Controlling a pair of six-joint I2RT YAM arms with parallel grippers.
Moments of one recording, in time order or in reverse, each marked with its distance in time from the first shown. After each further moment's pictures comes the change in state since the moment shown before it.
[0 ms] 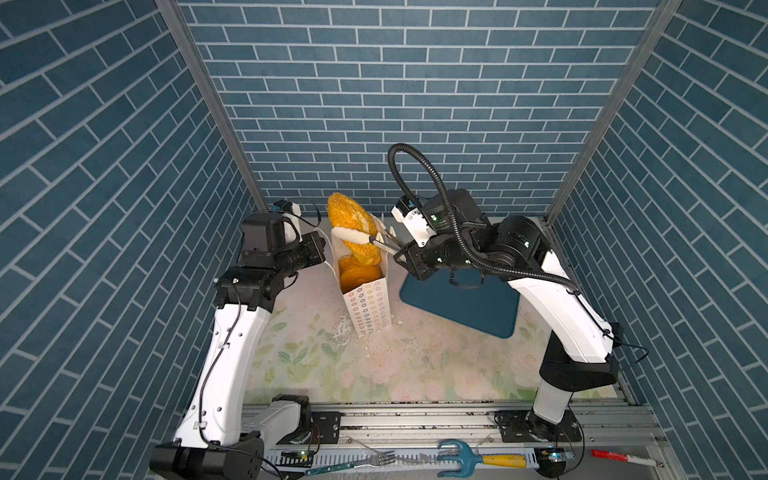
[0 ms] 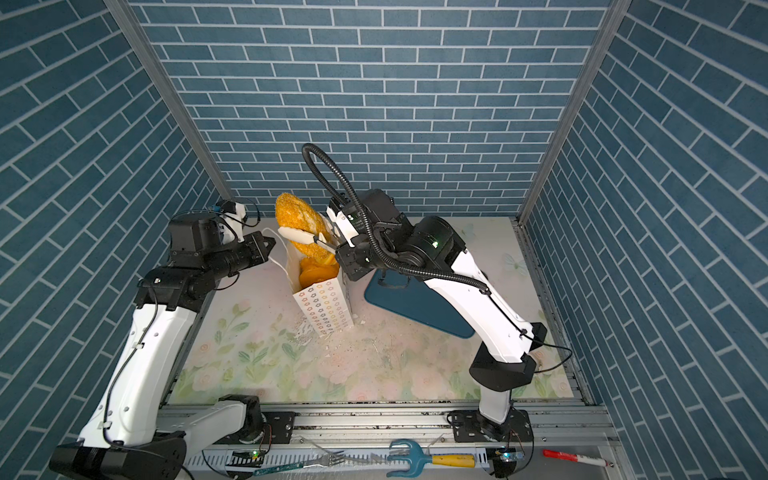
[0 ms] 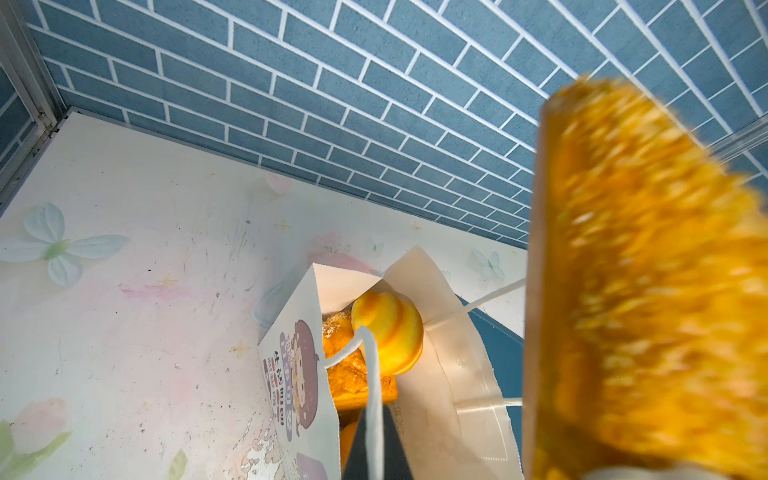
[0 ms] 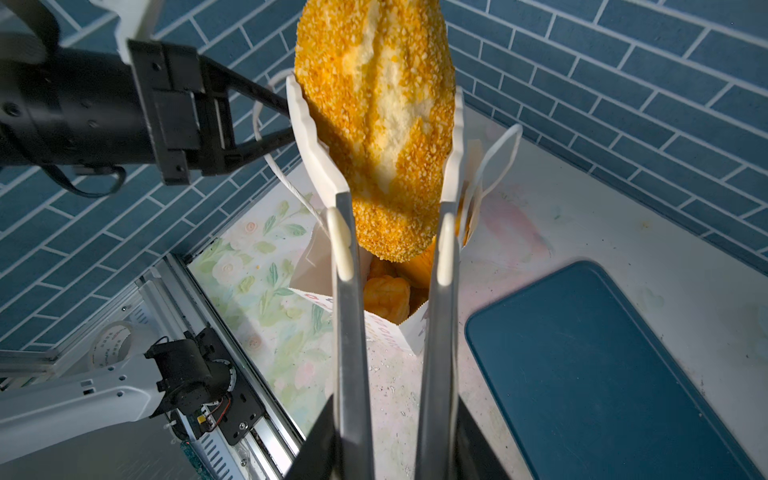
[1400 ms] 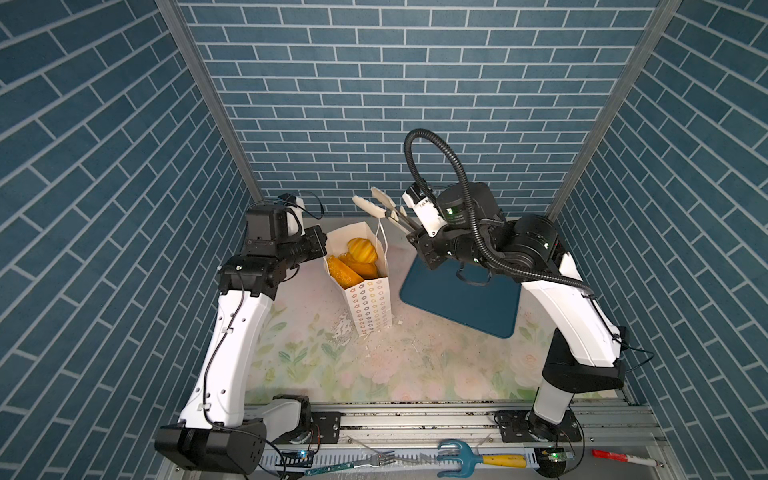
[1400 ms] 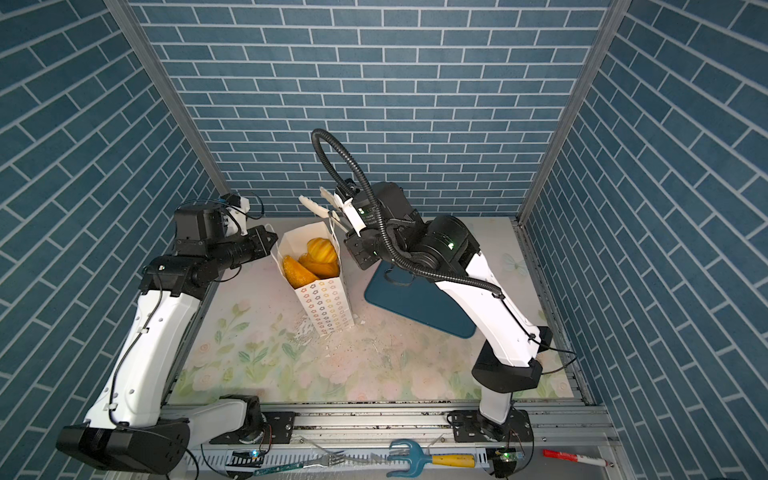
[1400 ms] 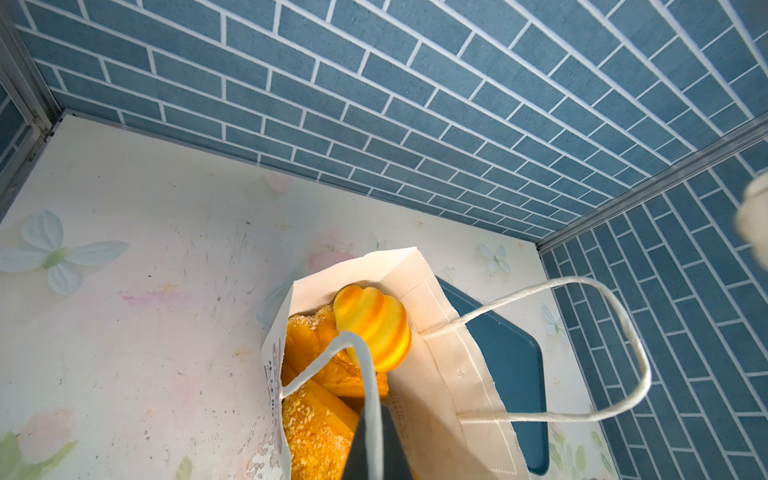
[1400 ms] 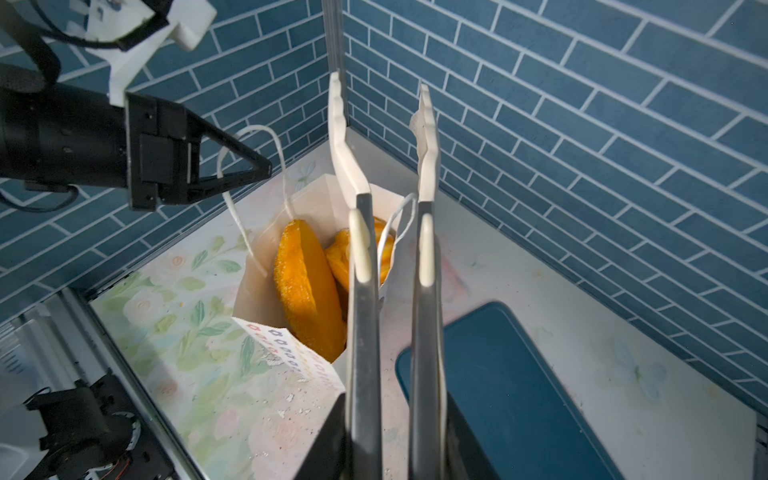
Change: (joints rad) left arm 0.000 0.081 0.083 -0.039 0.005 0.037; right arm -0.031 -0.034 0.085 0.047 0.206 -0.175
